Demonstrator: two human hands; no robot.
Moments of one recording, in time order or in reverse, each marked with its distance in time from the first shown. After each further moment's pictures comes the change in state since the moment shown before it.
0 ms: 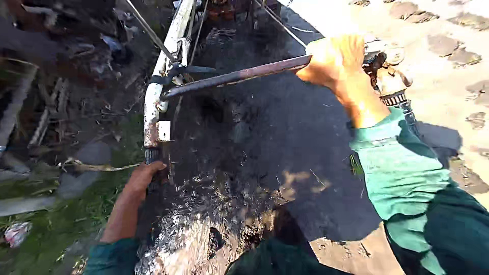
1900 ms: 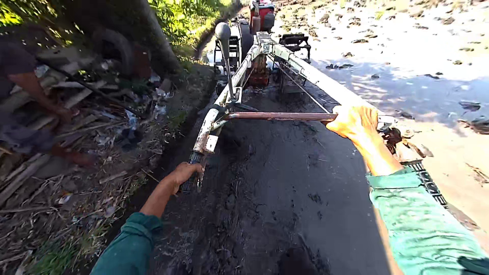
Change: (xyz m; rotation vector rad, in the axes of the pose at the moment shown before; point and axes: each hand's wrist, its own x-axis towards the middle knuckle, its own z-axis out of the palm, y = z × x) left_hand 0.768 0.831 0.228 -0.057 -0.028 0.005; right_hand 1.201 0.197 0.132 0.024 0.178 -0.134
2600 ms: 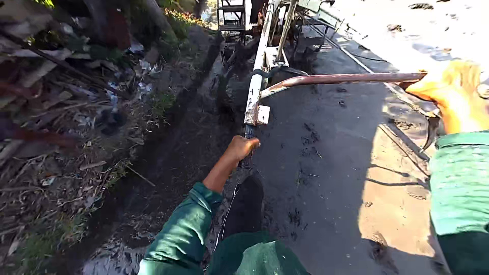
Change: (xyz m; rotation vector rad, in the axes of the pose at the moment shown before) left_hand 0.217 0.309 0.224 -0.123 -0.059 0.096; right_hand 0.416 0.252 0.087 -0.008 -0.130 -0.043
